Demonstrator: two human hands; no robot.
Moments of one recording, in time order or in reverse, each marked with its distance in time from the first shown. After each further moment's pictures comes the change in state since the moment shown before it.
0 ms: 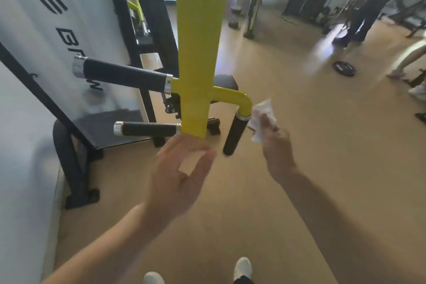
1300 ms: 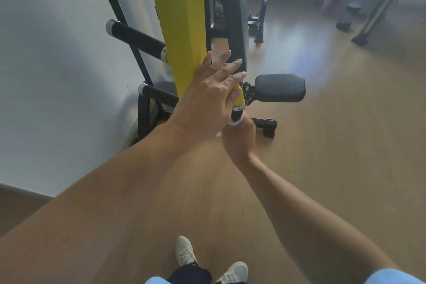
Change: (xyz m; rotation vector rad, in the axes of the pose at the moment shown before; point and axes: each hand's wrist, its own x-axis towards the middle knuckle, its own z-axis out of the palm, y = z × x) left_hand 0.072 0.037 0.095 0.866 -0.075 0.013; right_hand 0.020 0.047 0.029 0.017 -0.552 -0.259
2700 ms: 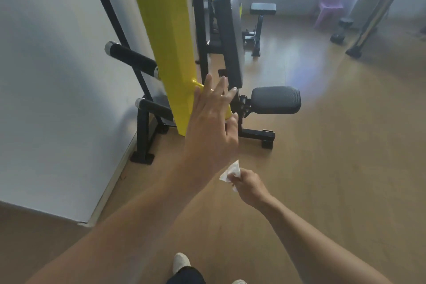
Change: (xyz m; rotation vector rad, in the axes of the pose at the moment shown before) left_hand -0.011 0.053 0.011 -0.157 0.143 -0.268; right_hand -0.030 0.087 -0.069 -0.519 -0.516 0.357
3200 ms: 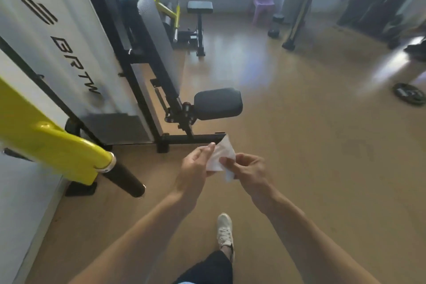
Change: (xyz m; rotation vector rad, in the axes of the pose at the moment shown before) left_hand 0.023 0.055 0.180 -0.952 -0.491 -0.866; right_hand -0.015 0.023 -0.198 0.728 0.287 -0.065
